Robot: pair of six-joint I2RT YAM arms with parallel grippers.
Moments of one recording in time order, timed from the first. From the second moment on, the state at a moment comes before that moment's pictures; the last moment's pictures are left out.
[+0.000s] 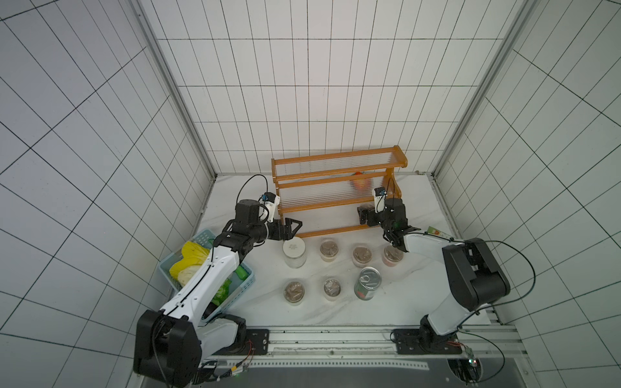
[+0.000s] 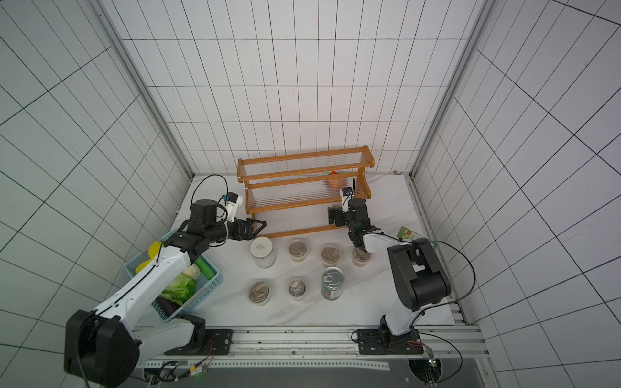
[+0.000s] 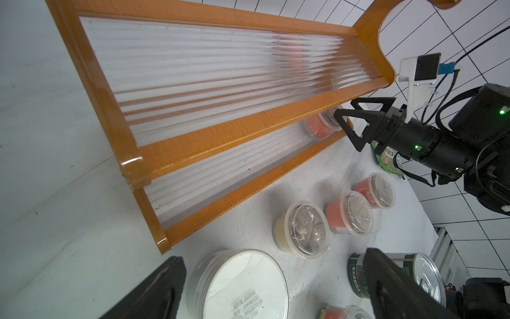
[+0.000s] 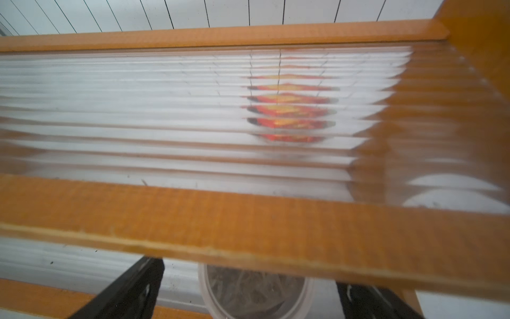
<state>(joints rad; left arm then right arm) -0.23 1.17 0.87 -0.33 0.50 -0.27 0.40 1.68 0.83 0.40 -0.01 0.06</state>
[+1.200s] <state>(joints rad) -0.23 1.20 0.87 -0.33 0.50 -0.26 0.40 1.79 0.96 0.24 0.06 0.08</state>
